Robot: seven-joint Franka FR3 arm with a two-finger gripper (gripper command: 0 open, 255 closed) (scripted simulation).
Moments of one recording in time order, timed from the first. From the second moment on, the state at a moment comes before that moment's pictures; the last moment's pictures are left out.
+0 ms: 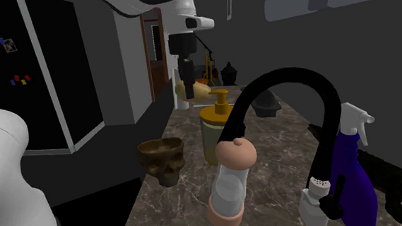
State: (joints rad) arm 0.06 -0.41 0.19 -2.32 0.03 1.93 0.50
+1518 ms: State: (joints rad) arm 0.09 -0.85 0.13 -2.81 0.06 1.97 0.43
